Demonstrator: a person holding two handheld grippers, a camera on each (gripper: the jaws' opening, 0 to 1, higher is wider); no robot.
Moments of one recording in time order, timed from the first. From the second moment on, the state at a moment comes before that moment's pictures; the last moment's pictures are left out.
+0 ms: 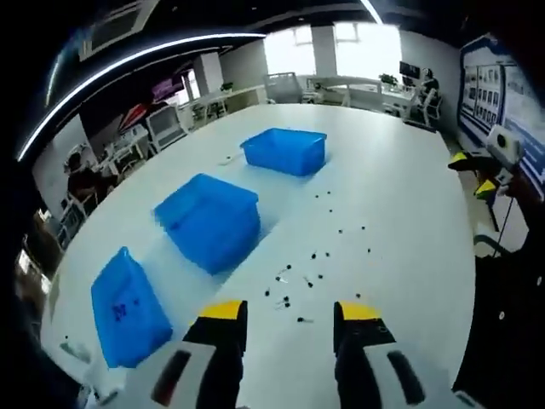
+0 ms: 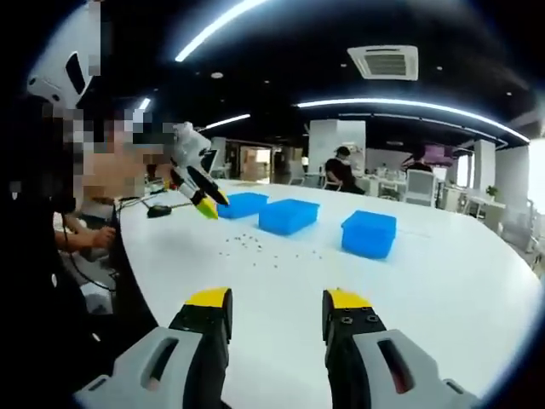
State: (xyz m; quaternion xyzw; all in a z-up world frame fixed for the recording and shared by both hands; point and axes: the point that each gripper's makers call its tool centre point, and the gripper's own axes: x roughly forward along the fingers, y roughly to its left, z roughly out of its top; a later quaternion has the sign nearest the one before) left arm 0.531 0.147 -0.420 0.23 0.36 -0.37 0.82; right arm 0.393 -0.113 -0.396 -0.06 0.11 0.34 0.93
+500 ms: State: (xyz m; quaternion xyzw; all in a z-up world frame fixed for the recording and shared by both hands) left arm 0.566 0.151 -0.456 0.25 0.43 -0.35 0.80; right arm 0.394 -0.123 -0.400 -0.06 0.11 0.33 0.94
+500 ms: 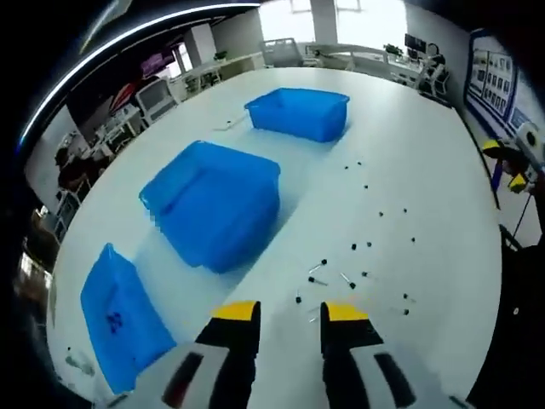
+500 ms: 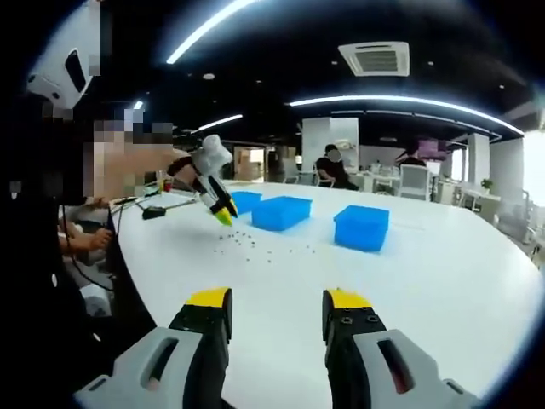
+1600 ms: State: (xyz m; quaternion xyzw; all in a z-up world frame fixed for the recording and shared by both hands) left arm 0.570 0.148 -0.480 0.24 0.45 -0.37 0.78; right arm 0.397 -0.121 -0.404 -0.05 0.12 0.32 0.94
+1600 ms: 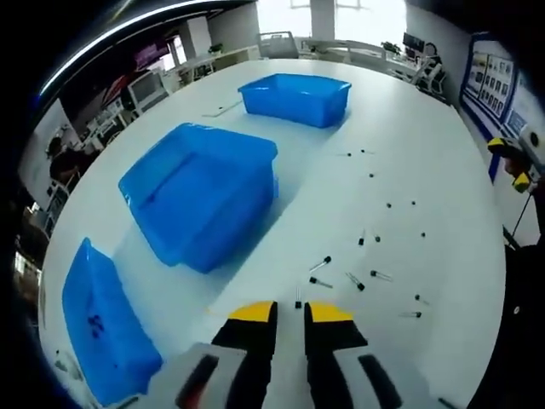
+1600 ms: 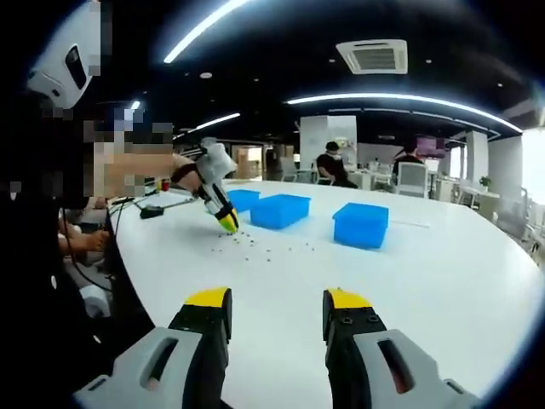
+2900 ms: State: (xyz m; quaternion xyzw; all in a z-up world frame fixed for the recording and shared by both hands) left arm 0.570 0.143 -0.361 -0.01 0.17 -0.35 0.92; right arm 0.398 -0.109 -0.388 -0.06 0.10 0.34 0.93
